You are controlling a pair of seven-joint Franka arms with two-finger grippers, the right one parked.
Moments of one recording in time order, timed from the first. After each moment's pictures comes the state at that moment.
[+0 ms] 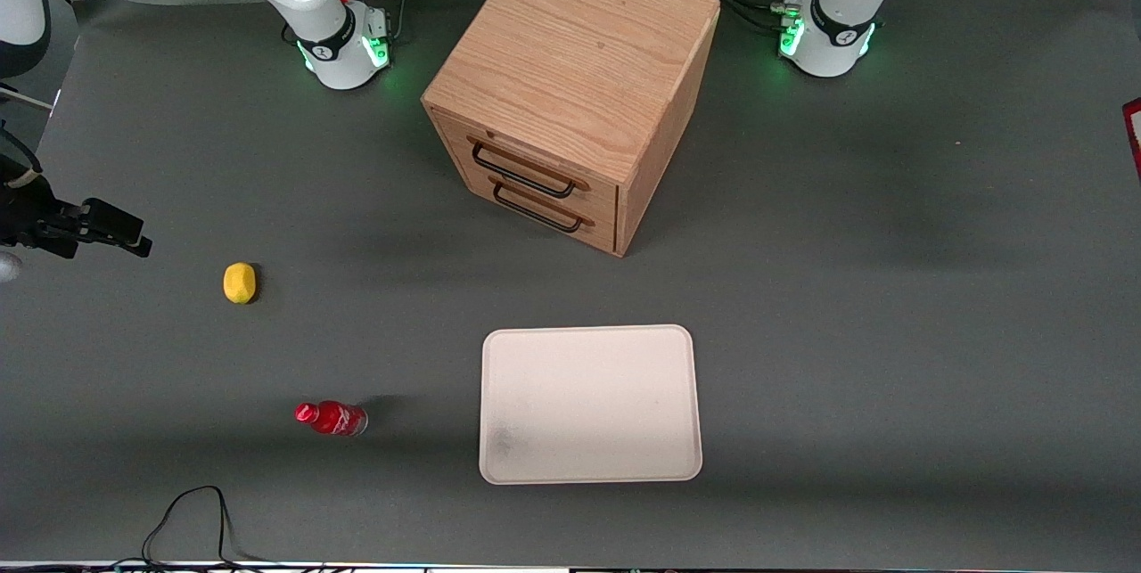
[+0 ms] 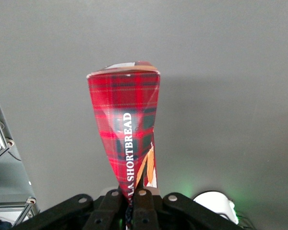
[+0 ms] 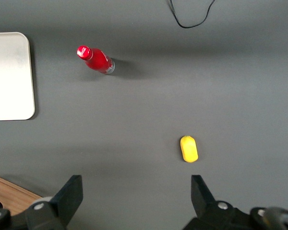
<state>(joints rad) 0.38 0.28 0.00 -1.30 0.10 1.33 0.40</state>
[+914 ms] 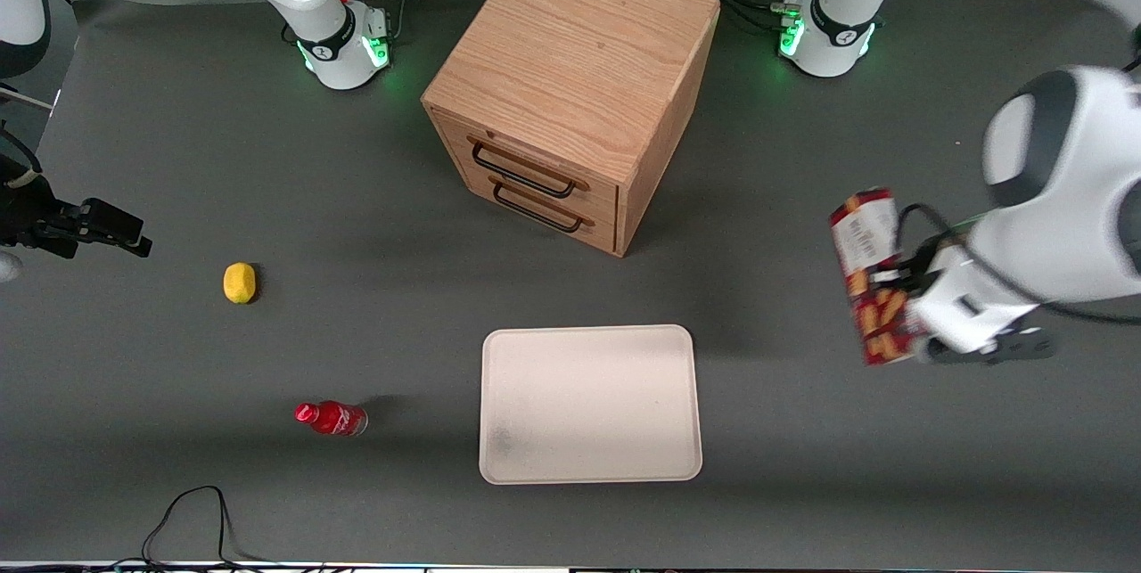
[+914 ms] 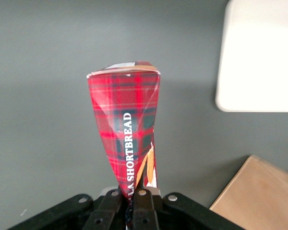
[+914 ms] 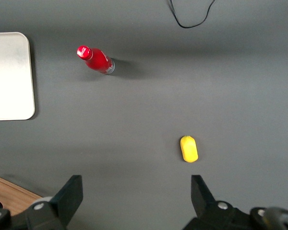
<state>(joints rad) -0.21 0.53 -0.04 -1.11 -0.03 1.51 -0.27</state>
